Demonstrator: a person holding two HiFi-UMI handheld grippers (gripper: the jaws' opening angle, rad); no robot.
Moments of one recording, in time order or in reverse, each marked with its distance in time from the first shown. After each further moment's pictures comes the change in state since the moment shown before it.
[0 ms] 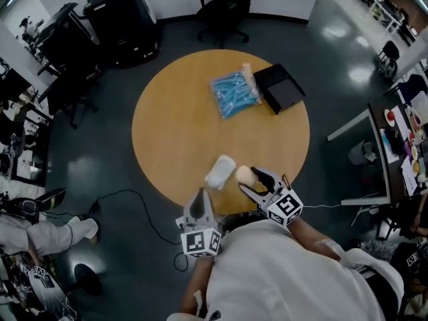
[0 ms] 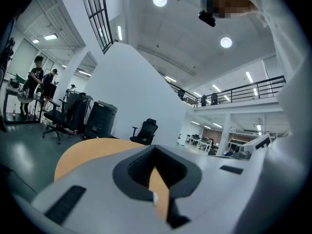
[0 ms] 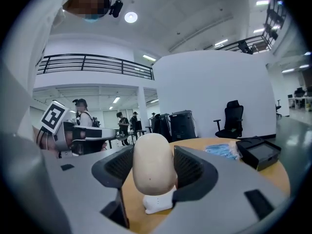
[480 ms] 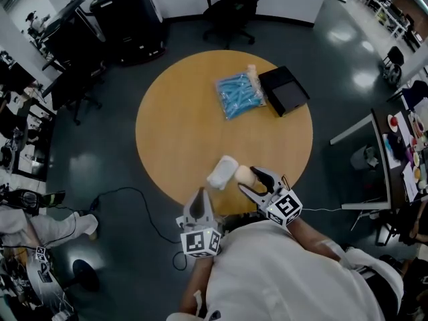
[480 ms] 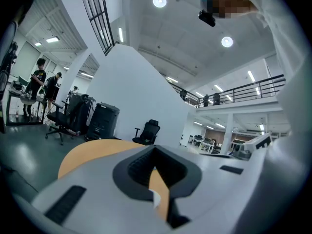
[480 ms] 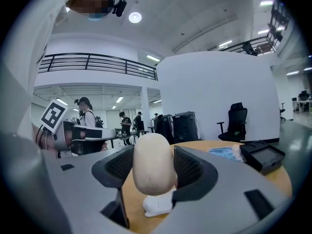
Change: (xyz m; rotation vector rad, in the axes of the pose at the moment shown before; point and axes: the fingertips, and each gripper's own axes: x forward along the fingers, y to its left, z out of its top) left arm -0.004 0.007 0.003 0.000 -0.011 0.029; right arm 0.010 0.006 0.006 -0.030 -0.004 0.032
